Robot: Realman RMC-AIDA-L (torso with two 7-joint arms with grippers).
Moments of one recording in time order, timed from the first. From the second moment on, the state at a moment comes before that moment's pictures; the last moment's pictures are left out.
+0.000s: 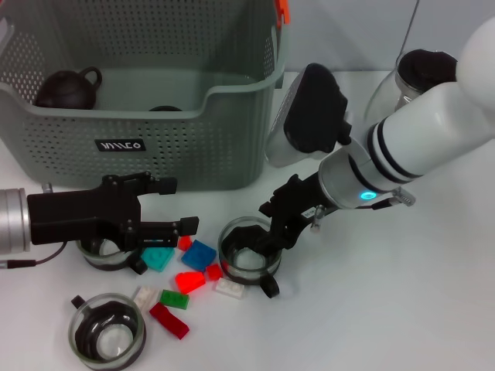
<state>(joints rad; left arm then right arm) -0.51 -2.10 0.46 0.70 2.20 1.68 -1.32 0.88 2.11 -1.66 -0.79 -2.22 -1.06 2.15</state>
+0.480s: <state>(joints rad) -0.51 -2.10 0.46 0.70 2.20 1.68 -1.31 0.88 2.11 -1.73 -0.77 -2.20 -0.99 2.15</state>
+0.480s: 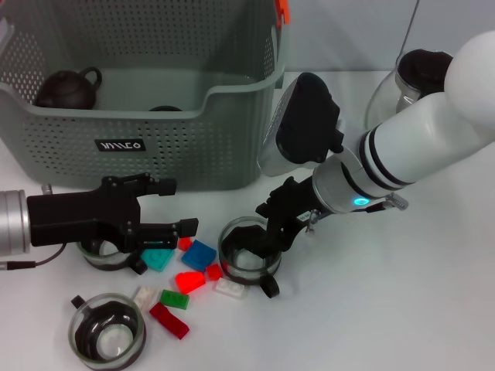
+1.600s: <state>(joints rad) -0.50 -2.10 0.46 0.70 2.20 1.68 -1.31 0.88 2.11 -1.78 -0.75 -2.17 -0.98 2.18</state>
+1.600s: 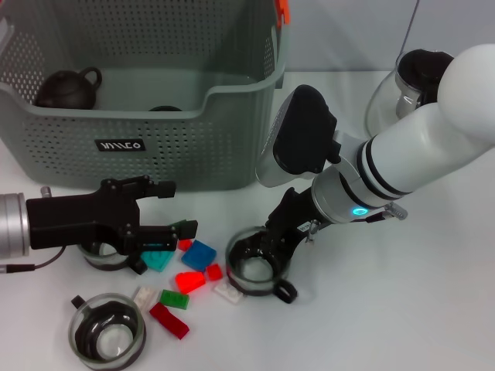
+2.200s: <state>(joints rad) -0.50 -2.10 0.45 0.70 2.20 1.69 -1.31 0.74 2.09 -1.58 -1.02 -2.26 -1.20 2.20</state>
